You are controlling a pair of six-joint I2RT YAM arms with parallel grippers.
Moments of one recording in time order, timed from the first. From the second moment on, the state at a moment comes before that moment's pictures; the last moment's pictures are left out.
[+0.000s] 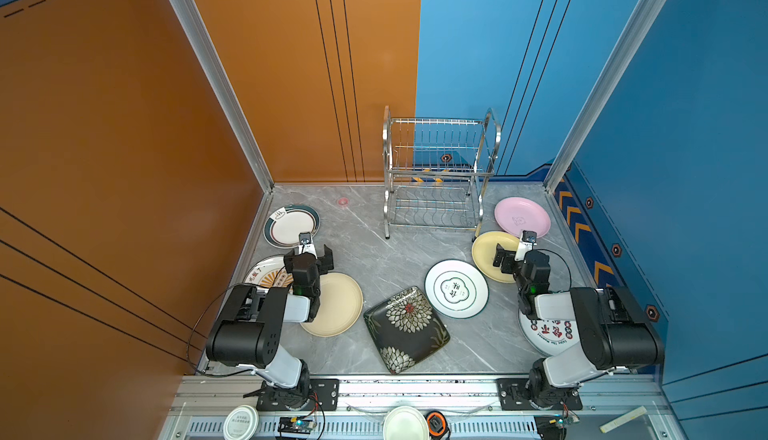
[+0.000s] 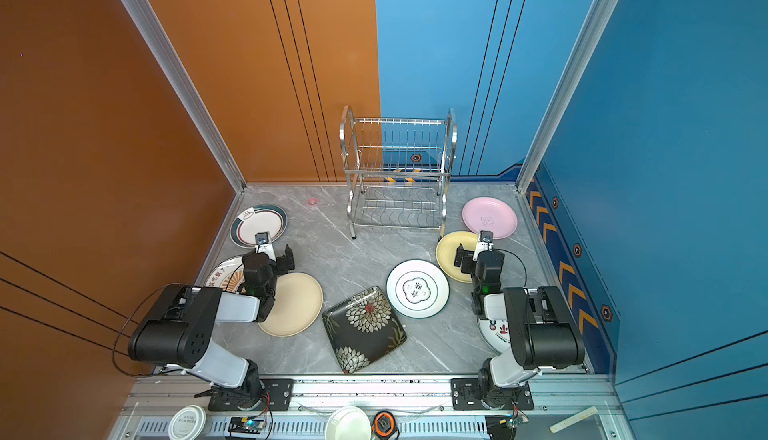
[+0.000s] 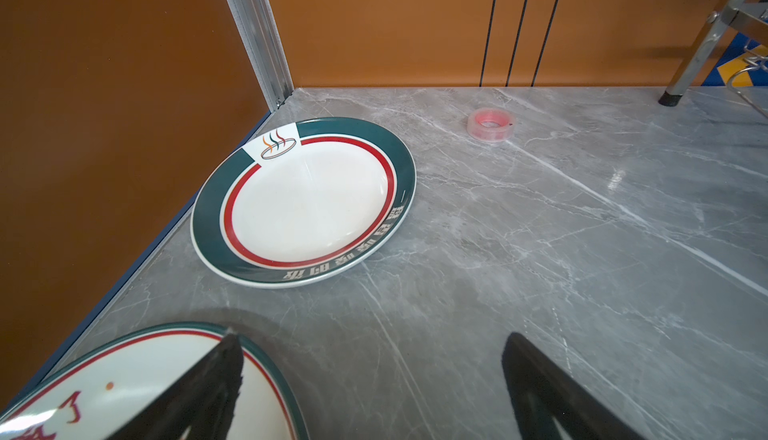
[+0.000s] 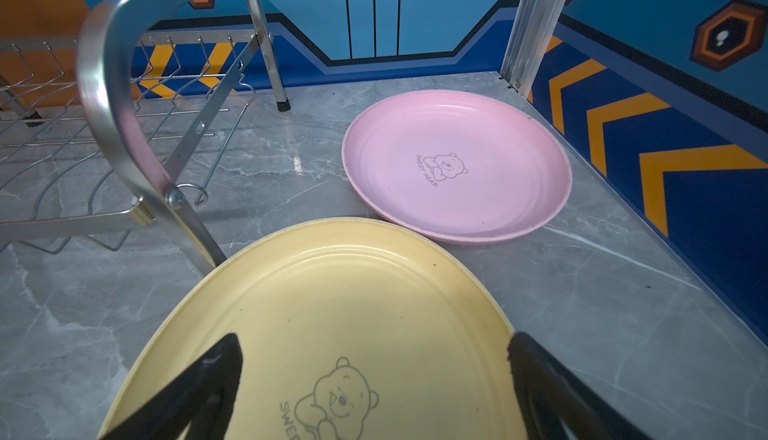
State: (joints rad) left arm -0.06 1.56 0.34 0.90 -0.31 -0.02; right arm 0.02 1.55 0.36 0.85 0.14 0.07
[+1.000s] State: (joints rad) left arm -0.12 1.36 0.48 0.57 -0.31 0.03; right arm 0.04 1.34 0.58 0.39 0.13 0.09
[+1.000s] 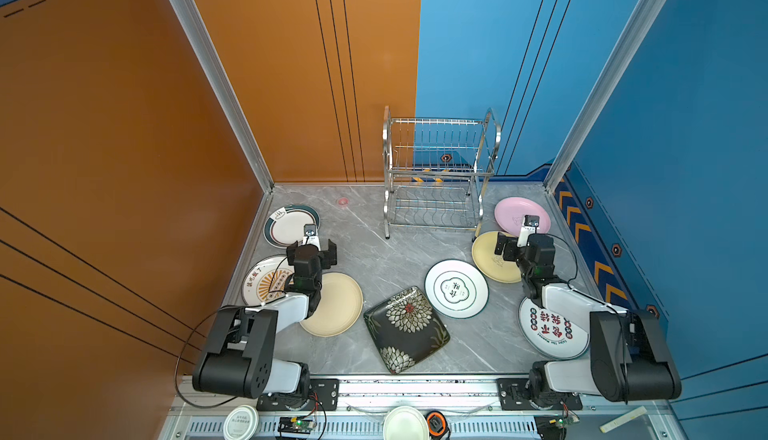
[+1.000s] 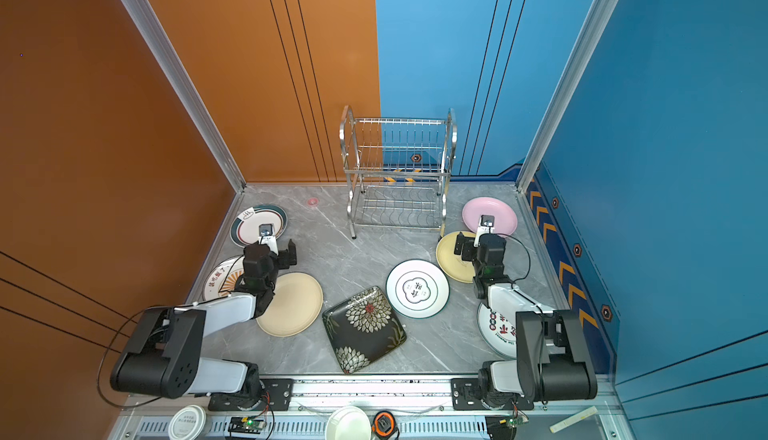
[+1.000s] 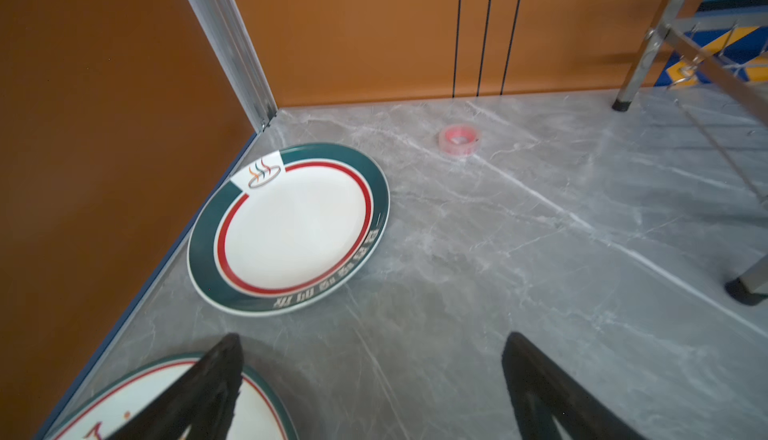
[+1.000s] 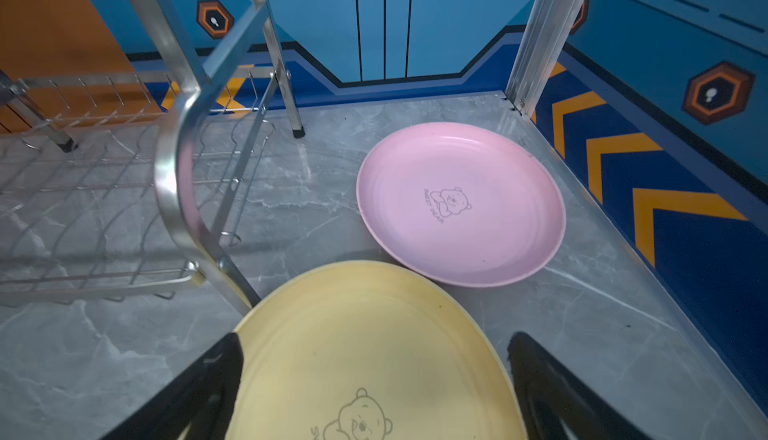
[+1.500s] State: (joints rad) left arm -0.36 1.67 1.03 0.20 -0.11 -0.10; right arm 0.09 1.52 0.92 0.11 -0.04 0.17
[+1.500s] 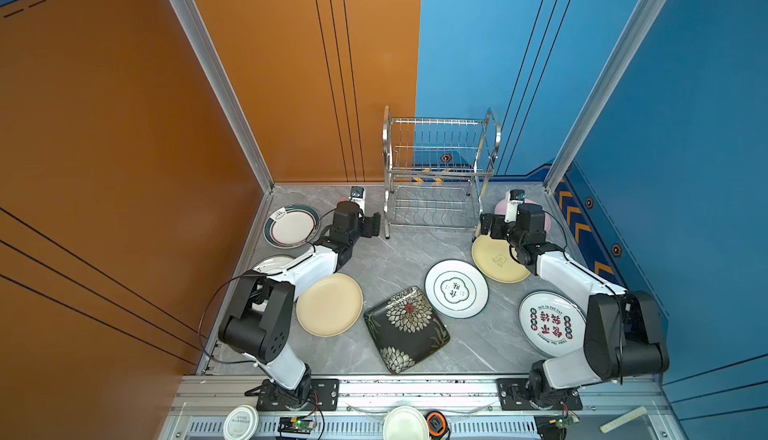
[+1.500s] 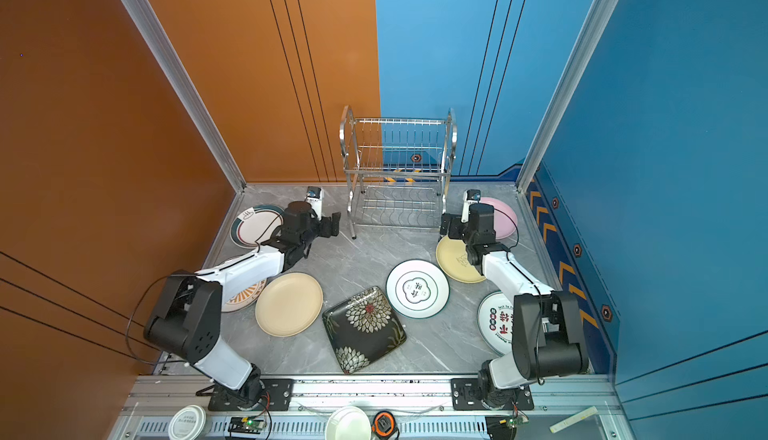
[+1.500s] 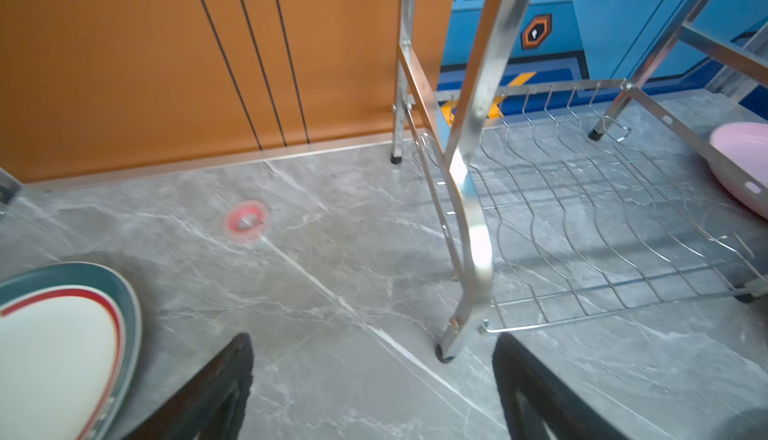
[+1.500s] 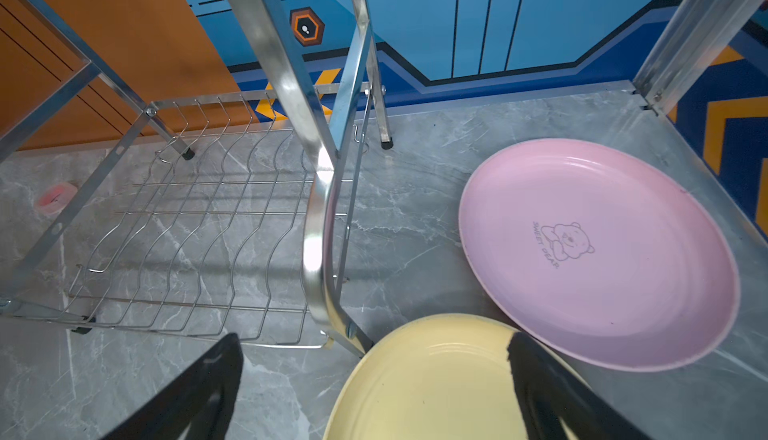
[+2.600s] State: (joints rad) left arm -0.37 1.98 1.35 0.18 -0.02 -0.24; right arm 0.11 1.82 1.15 0.12 -0.14 0.23
